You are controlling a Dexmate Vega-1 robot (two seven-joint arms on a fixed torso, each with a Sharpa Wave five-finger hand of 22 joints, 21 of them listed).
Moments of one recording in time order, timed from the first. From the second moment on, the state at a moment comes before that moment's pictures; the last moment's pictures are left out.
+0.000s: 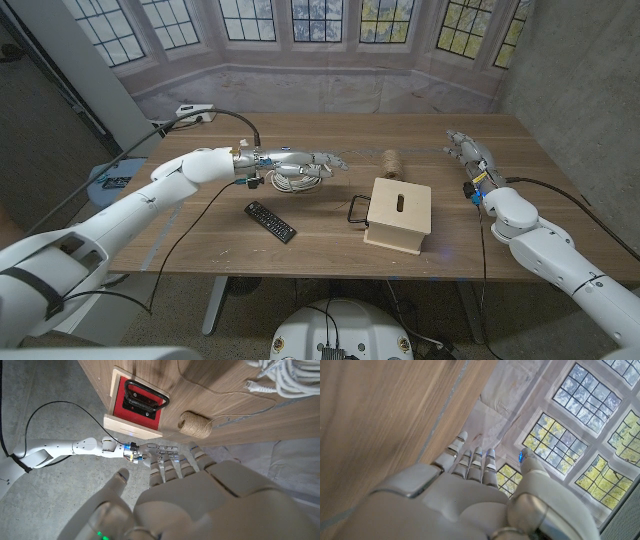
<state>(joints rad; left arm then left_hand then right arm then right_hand) 0.50 0.75 0.66 -1.26 0.08 -0.98 -0.55 0.10 0.13 0.66 0.11 0.18 0.16 -0.11 0.21 0.18 0.11 -0.08 0.25 0.19 0.00 -0.01 0.19 0.17 0.13 0.04 0.21 0.17 -1.14 -0.74 -0.21 -1.72 0.53 0.10 -0.29 0.43 0.14 0.43 -0.16 0.18 0.27 0.03 0.19 0.17 0.21 0.04 0.20 0.18 0.06 0.00 0.19 0.19 0.35 -0.04 0.19 0.17</state>
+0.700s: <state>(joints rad) 0.40 0.74 0.72 -1.22 0.04 -1.01 -0.69 0.08 0.13 0.66 0.13 0.18 0.28 -0.12 0.22 0.18 0.21 -0.08 0.27 0.19 0.05 -0.02 0.19 0.17 0.13 0.04 0.20 0.17 -1.17 -0.73 -0.19 -1.73 0.51 0.12 -0.31 0.44 0.13 0.43 -0.16 0.18 0.27 0.03 0.19 0.17 0.20 0.04 0.19 0.18 0.05 0.01 0.19 0.19 0.34 -0.04 0.19 0.17</state>
